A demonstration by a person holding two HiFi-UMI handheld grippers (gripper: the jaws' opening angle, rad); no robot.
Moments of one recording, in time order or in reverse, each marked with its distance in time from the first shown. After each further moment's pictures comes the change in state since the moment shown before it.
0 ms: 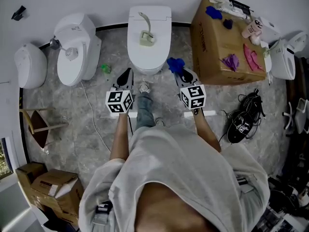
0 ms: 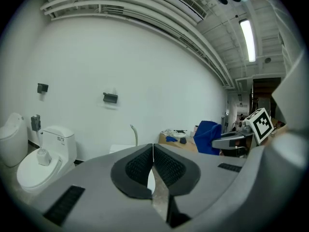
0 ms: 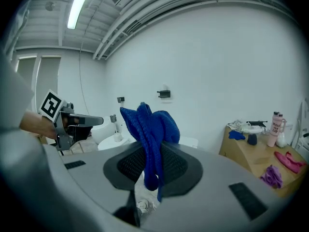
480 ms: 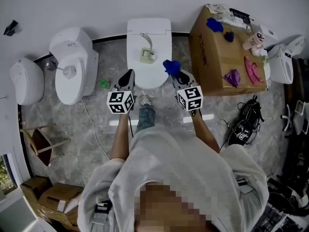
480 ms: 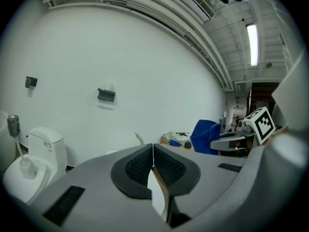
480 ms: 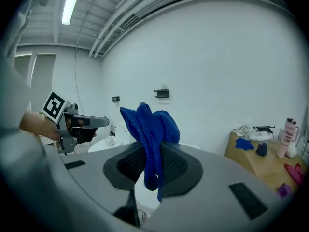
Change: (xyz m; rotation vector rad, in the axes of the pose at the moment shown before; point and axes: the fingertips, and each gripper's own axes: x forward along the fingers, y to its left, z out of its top) left arm 0.113 0.068 0.040 -0.014 0.005 -0.062; right arm 0.115 -0.030 0.052 -0.013 0.011 -0.013
